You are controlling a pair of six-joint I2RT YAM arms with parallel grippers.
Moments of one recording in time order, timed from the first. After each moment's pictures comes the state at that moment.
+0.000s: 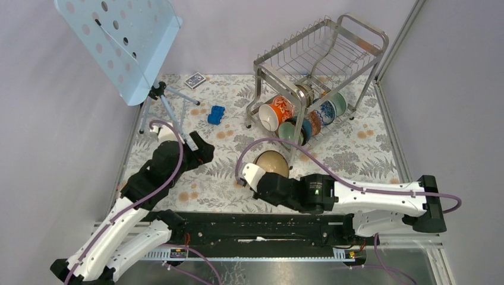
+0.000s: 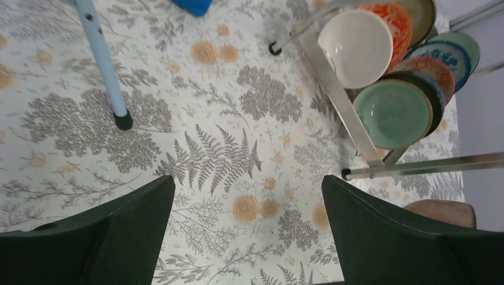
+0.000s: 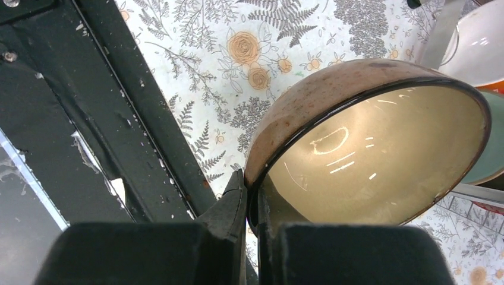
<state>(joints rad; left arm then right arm) -0.59 0.64 0.83 -0.68 -0.35 -0.74 1.41 1.24 1.11 -0.69 0.38 0.05</state>
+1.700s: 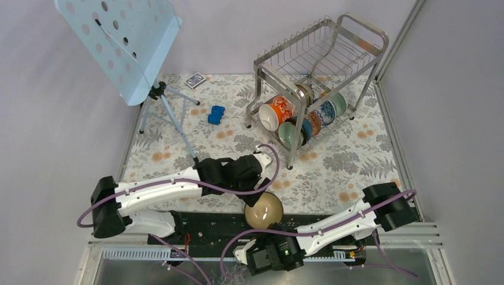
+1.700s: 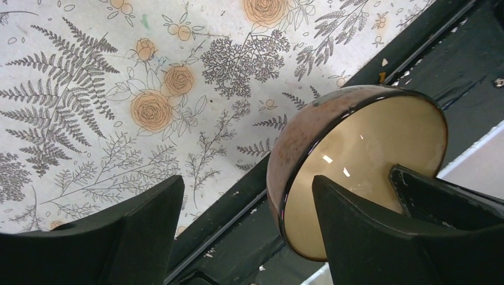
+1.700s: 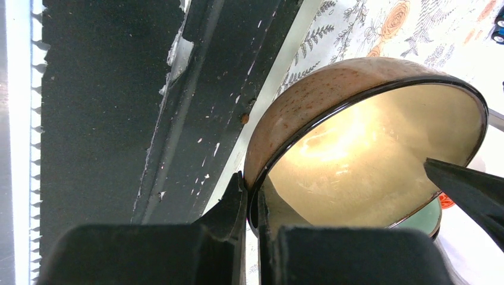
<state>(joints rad) -1.17 1.24 1.01 -0.78 -0.12 -0.40 1.90 1.55 0.98 -0.80 0.57 -0.26</state>
